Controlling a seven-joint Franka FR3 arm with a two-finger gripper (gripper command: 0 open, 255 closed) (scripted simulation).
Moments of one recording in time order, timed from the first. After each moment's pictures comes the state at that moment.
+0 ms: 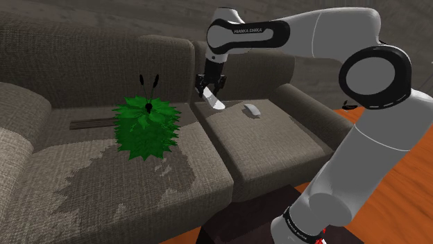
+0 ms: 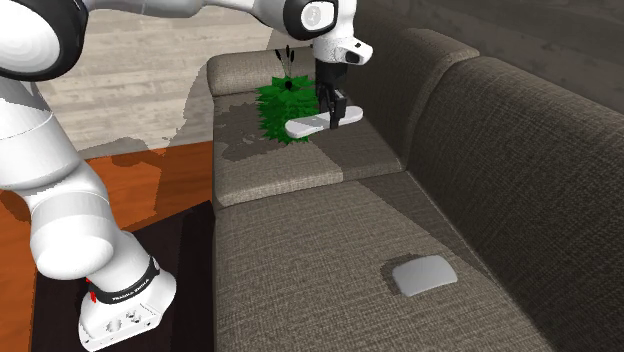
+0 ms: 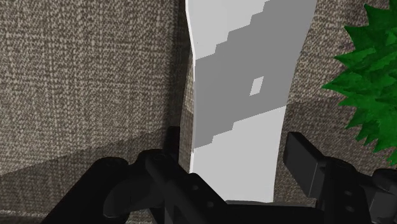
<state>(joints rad) 0.02 0.06 -0.03 -1.81 0.02 1.87 0.23</state>
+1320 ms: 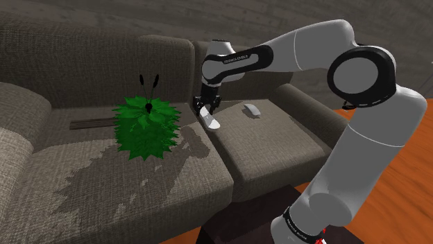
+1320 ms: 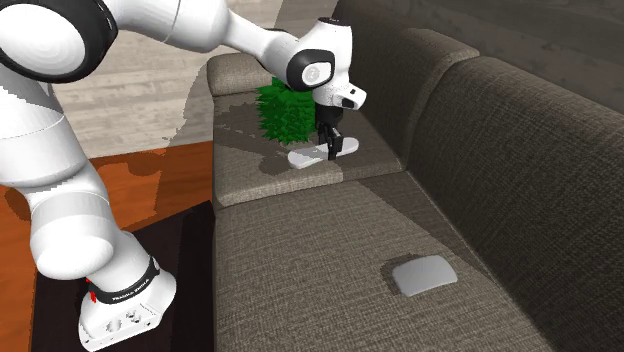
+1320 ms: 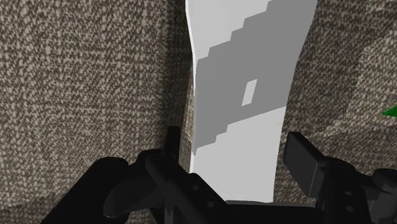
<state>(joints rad) 0.02 0.13 -0.03 -1.99 0.02 2.13 0.22</state>
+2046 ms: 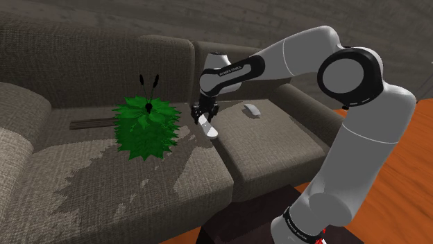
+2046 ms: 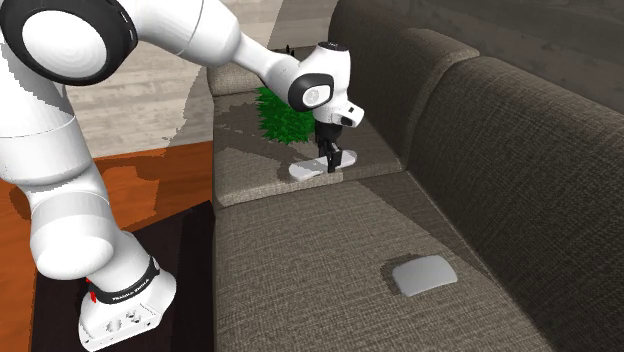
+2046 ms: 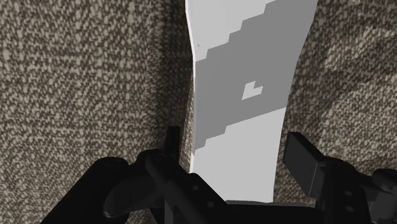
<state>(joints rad) 0.02 0.19 -0.03 -2.05 0.03 2.24 0.22</state>
